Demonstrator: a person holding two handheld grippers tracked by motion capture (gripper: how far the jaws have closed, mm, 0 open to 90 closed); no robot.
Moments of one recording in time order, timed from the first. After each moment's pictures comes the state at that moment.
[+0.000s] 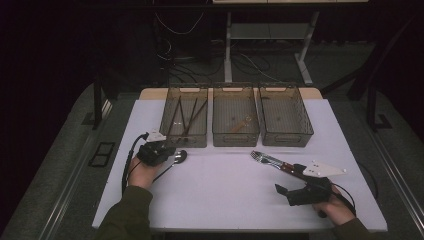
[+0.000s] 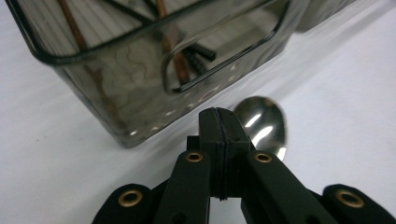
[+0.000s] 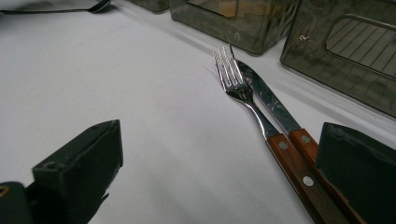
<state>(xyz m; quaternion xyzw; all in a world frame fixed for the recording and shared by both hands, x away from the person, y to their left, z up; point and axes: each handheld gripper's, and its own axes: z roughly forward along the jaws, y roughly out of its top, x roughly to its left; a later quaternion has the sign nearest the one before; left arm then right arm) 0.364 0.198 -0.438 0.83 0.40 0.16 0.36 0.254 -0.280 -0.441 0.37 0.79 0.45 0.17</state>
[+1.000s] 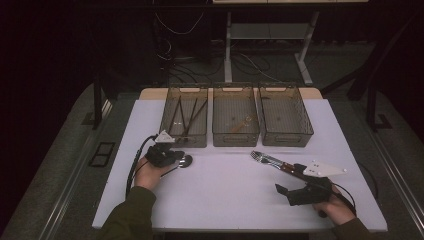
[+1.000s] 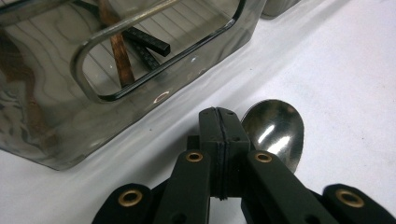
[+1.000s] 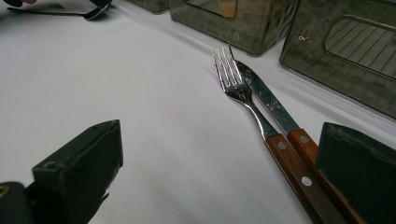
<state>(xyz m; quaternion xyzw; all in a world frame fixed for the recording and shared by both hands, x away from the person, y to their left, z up) 0.368 0.181 -0.448 0.85 0.37 0.11 0.37 0.254 -0.281 -0.441 0.37 0.79 0.45 0.17</state>
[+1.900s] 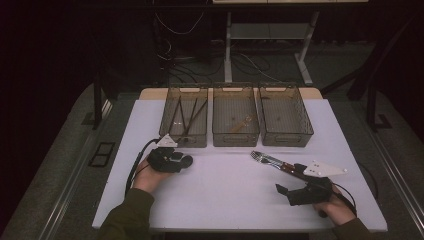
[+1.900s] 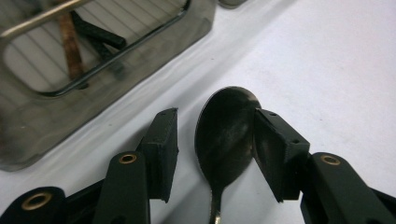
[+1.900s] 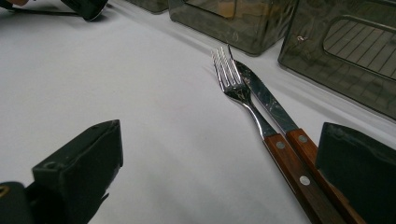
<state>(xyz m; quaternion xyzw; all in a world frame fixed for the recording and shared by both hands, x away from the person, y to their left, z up) 0.354 0.173 -0.446 0.86 0.33 0.09 0.36 0.254 -0.281 -0.441 0.37 0.79 0.45 0.17</state>
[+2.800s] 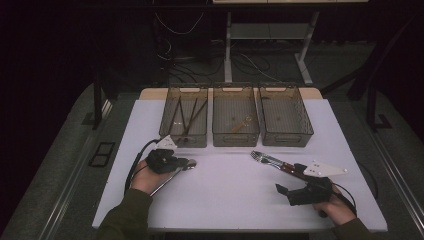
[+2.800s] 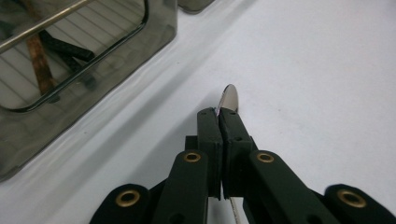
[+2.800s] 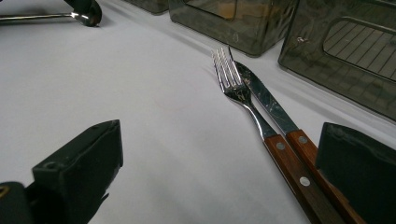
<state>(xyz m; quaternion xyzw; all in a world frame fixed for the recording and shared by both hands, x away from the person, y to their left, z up) 0.346 0.173 -0.434 0.88 0.29 0.07 0.37 0.254 -0.281 -0.440 0.37 0.79 0.46 0.17</state>
